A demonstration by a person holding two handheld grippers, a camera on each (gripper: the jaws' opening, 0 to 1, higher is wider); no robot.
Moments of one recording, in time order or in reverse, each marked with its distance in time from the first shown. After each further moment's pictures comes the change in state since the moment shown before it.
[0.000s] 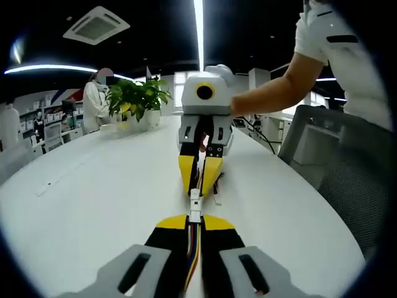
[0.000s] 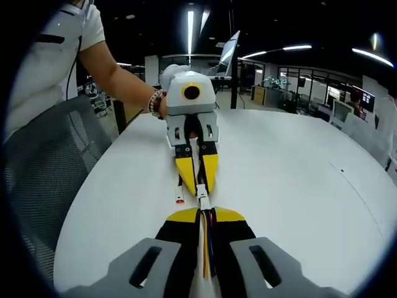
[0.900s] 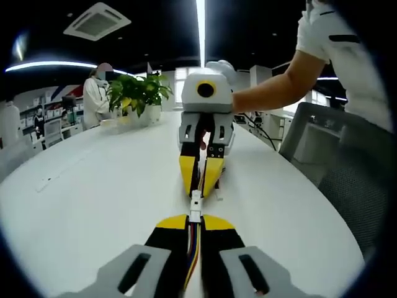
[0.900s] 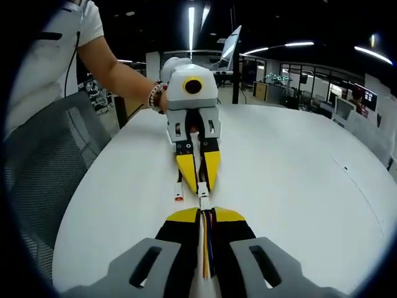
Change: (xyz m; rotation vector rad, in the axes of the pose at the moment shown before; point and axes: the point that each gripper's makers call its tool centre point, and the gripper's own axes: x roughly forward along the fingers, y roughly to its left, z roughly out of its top) left arm -0.003 0.012 -0.011 -0.017 0.026 -0.001; right arm 0.006 0.000 -0.007 0.003 0.033 0.015
